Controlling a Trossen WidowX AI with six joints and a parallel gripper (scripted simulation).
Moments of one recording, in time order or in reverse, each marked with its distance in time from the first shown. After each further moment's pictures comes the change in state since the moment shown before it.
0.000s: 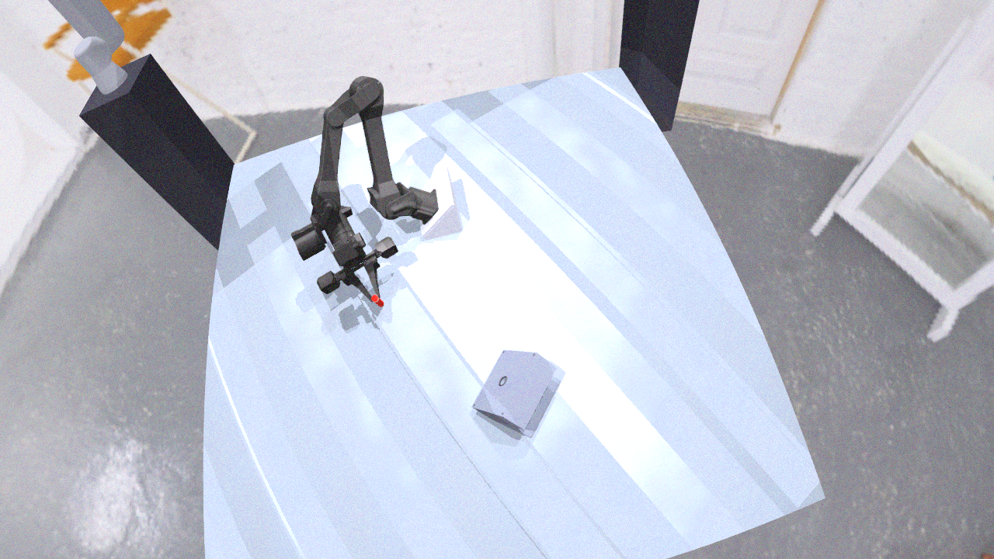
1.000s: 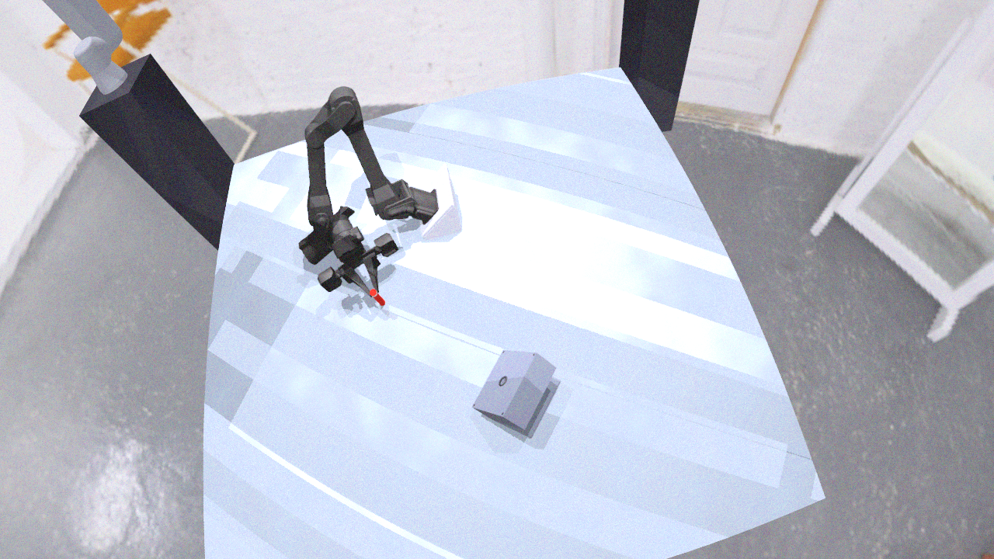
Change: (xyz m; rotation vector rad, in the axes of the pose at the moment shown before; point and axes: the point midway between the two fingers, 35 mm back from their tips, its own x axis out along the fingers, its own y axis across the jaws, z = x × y) arm -0.011 0.003 -0.009 0.010 -0.163 0.011
